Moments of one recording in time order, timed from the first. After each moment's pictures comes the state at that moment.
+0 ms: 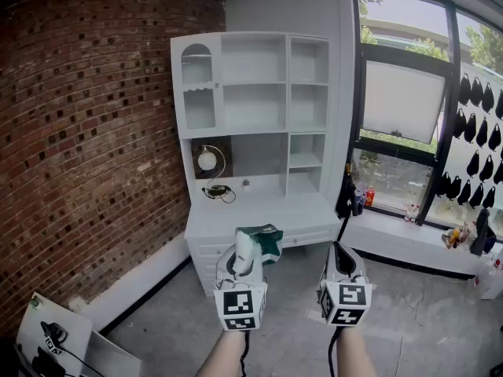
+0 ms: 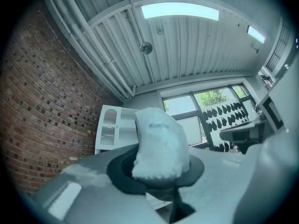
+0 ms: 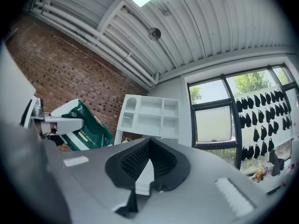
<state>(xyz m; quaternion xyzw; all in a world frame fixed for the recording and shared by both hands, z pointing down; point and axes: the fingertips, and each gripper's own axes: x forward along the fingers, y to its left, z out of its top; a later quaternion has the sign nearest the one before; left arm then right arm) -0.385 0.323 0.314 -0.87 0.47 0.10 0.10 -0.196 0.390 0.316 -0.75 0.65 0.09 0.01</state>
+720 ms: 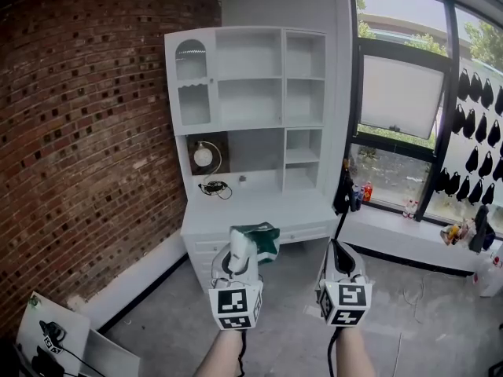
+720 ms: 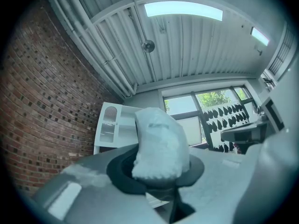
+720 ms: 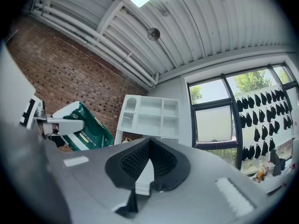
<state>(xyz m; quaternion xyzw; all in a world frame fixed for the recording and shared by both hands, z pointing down) -0.377 0.318 0.317 -0.87 0.47 0.10 0.09 -0.186 0.389 0.313 -0.75 0.66 0.10 0.01</state>
